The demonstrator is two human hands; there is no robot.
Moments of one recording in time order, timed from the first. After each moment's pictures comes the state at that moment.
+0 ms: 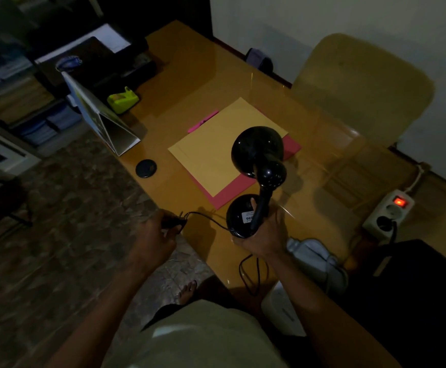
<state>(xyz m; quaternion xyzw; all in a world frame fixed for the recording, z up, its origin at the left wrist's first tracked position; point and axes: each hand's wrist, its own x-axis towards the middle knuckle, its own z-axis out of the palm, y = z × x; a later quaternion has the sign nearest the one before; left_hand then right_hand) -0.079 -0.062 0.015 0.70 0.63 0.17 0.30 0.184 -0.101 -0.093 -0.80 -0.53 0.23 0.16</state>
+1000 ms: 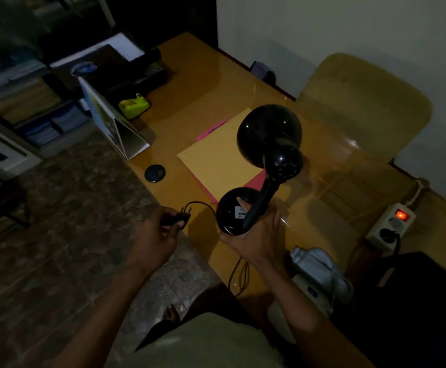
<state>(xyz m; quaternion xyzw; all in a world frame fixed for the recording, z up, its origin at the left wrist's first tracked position) -0.098 -0.057 0.035 0.68 0.62 0.25 0.31 0.129 -0.089 -0.027 -0.76 -0.53 0.18 0.33</state>
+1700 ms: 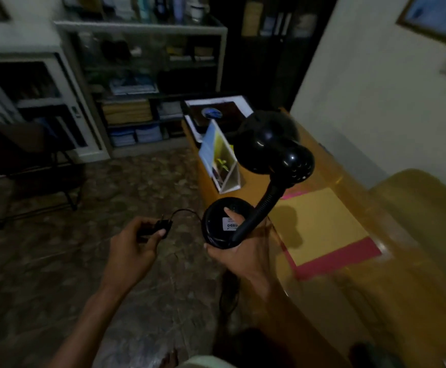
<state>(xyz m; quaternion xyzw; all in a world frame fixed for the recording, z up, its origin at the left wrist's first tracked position) -0.351 -0.071 0.089 0.53 0.69 0.44 0.21 -0.110 -0.015 0.072 -0.59 -0.71 0.22 0.30</state>
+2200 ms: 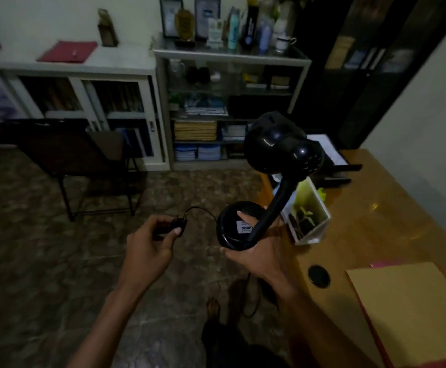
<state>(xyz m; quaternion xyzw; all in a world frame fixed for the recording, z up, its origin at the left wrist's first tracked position) -0.529 -0.008 0.096 0.47 0.71 0.50 0.14 -0.300 0.106 0.088 -0.52 -0.79 0.22 0.23</state>
